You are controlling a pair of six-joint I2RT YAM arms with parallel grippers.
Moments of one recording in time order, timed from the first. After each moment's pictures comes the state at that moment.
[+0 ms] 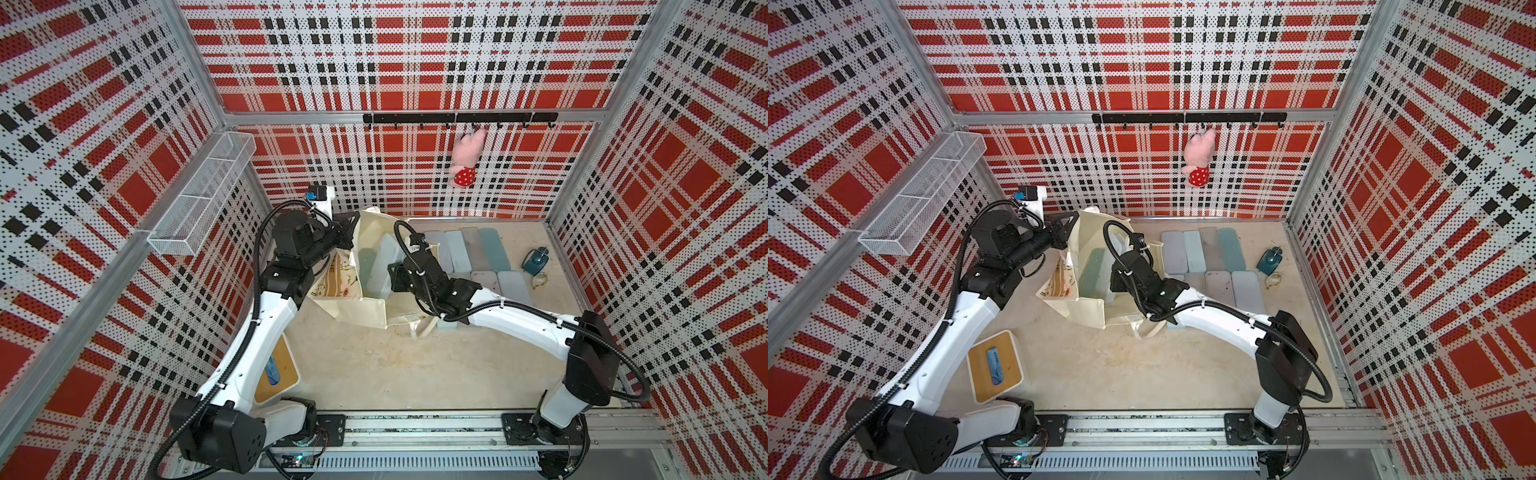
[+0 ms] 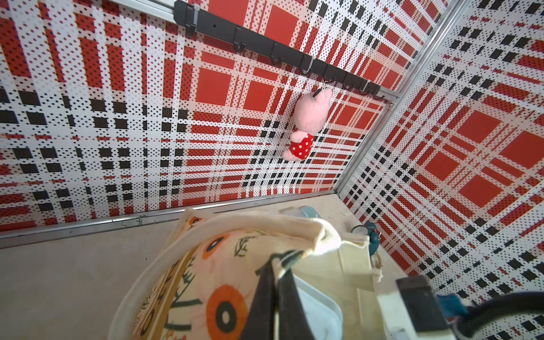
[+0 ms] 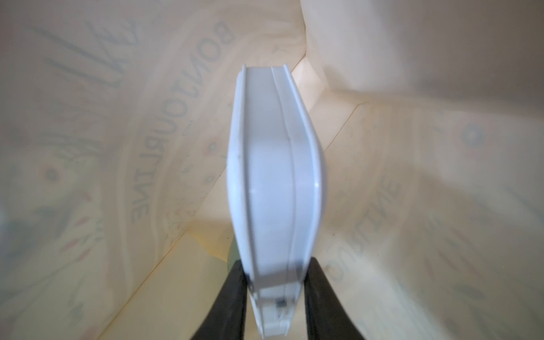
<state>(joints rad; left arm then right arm) -0.18 1.23 1.23 -0.10 0.36 -0.31 0.94 1.64 1.34 -0.15 0.30 0.65</state>
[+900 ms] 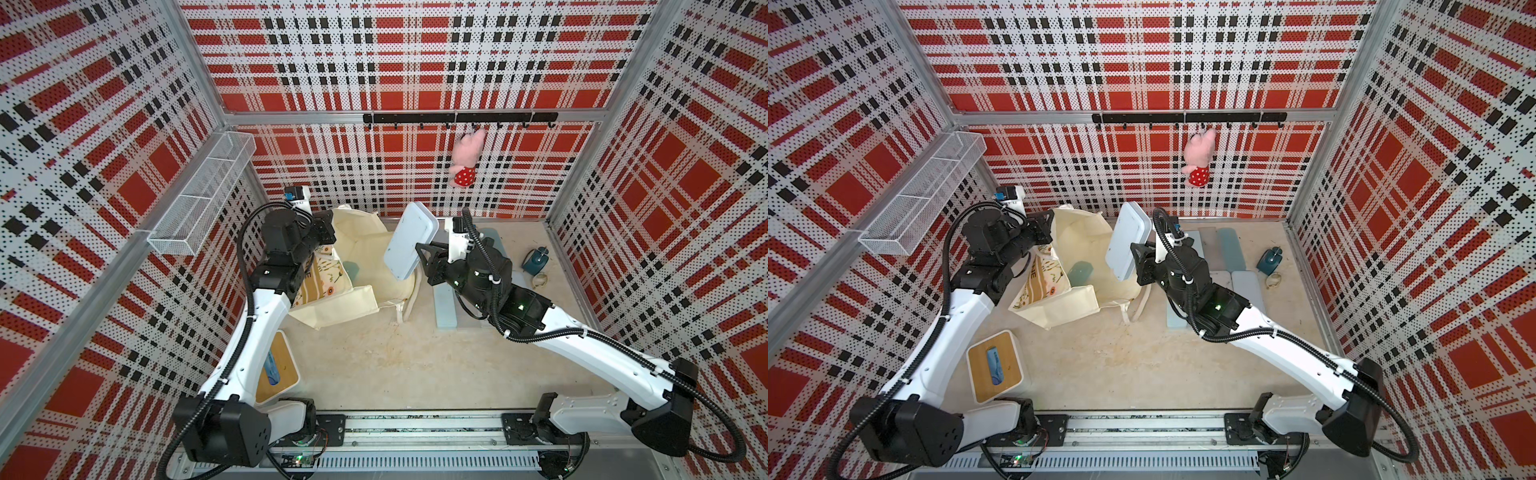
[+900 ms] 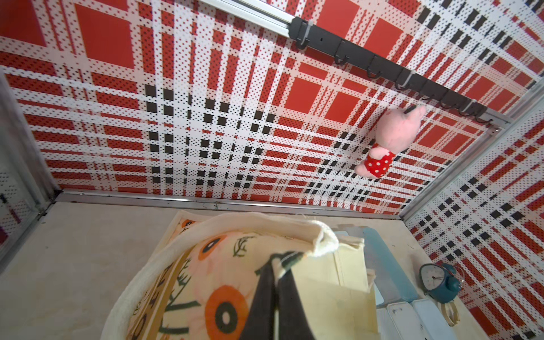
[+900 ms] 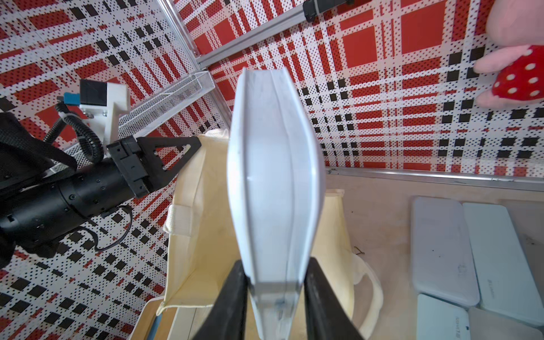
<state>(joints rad) -0.06 1.25 1.23 -0.15 0.18 -0.31 0.89 1.25 1.22 -0.07 0.30 0.41</state>
